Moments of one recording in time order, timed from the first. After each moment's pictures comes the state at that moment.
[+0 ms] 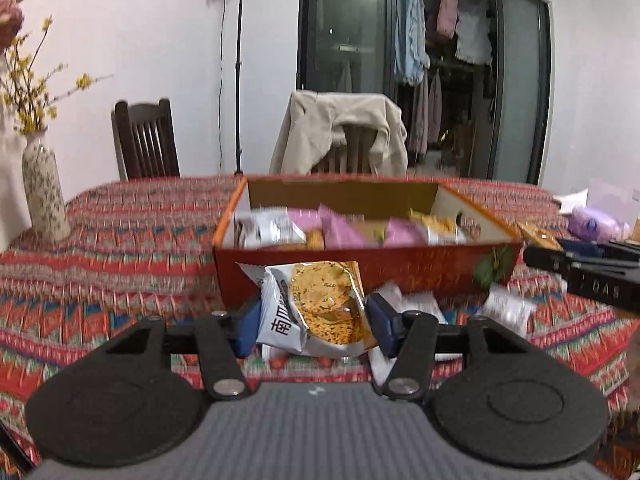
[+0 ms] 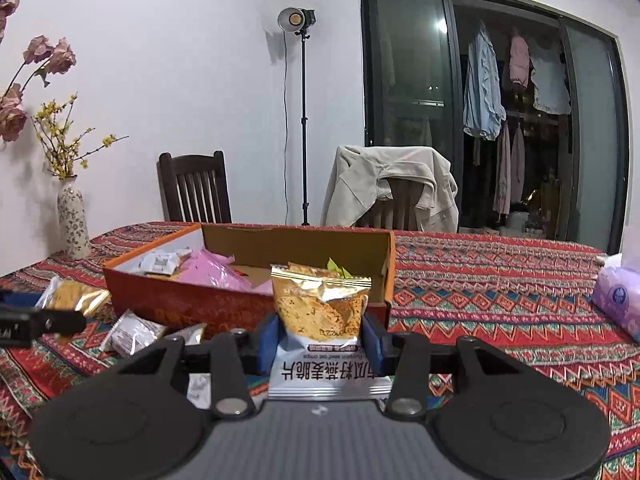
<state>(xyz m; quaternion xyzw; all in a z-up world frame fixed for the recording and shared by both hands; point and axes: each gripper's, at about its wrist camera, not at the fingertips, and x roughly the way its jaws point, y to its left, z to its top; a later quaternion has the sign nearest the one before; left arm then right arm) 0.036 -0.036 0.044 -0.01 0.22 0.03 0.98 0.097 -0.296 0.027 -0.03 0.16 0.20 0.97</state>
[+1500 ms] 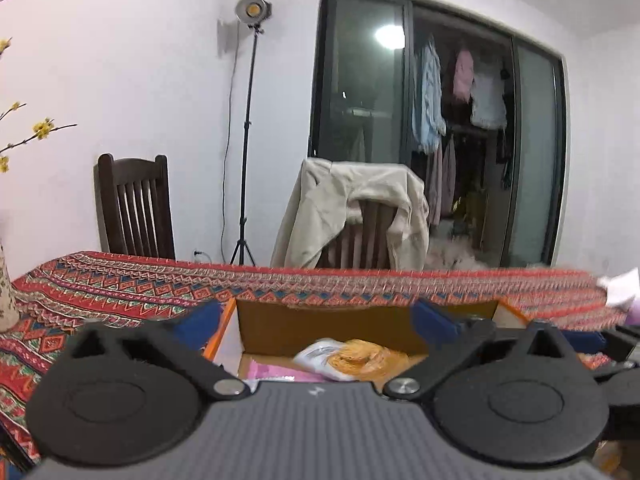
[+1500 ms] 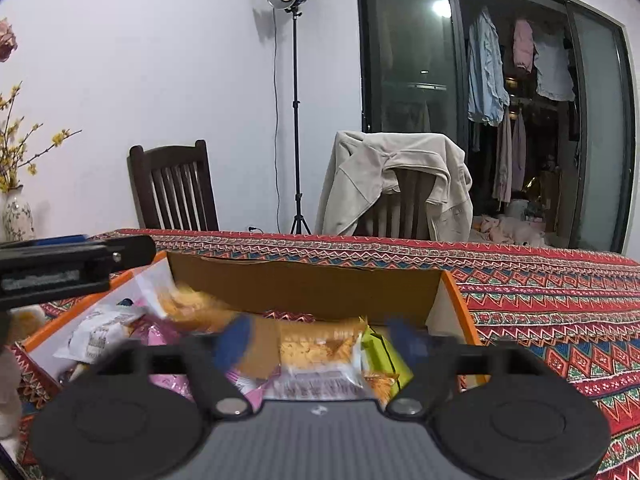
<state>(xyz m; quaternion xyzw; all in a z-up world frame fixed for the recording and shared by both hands) 0.195 -0.005 0.056 -0.04 0.11 0.04 0.99 0.243 -0.213 0.032 -0.02 0.19 0.18 0.96</state>
